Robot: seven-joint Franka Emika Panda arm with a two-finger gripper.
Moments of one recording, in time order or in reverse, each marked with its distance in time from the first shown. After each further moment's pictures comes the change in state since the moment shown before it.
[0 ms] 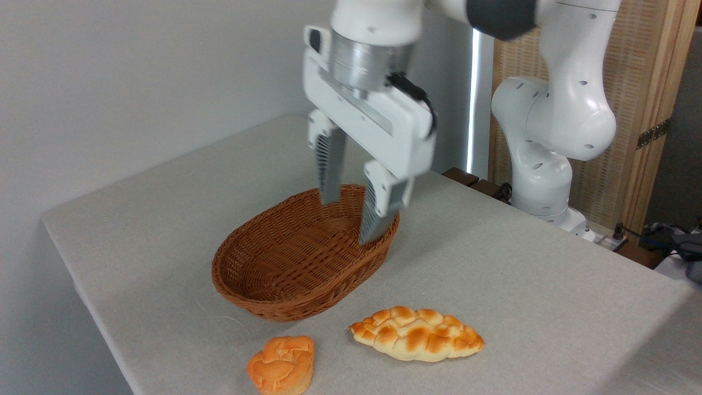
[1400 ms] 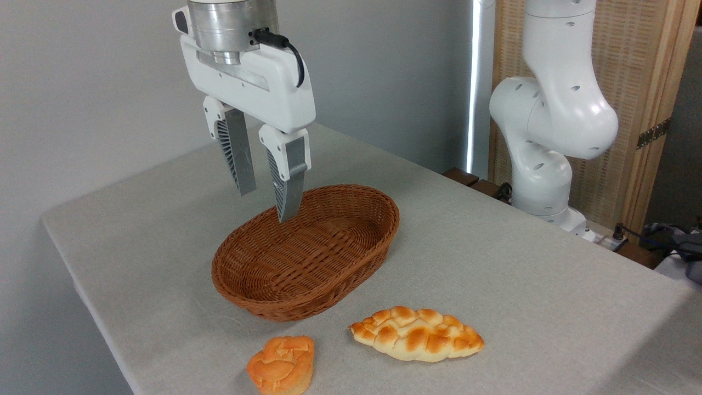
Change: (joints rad) arm 0.089 0.279 -0.254 0.386 0.088 -0.129 -0.304
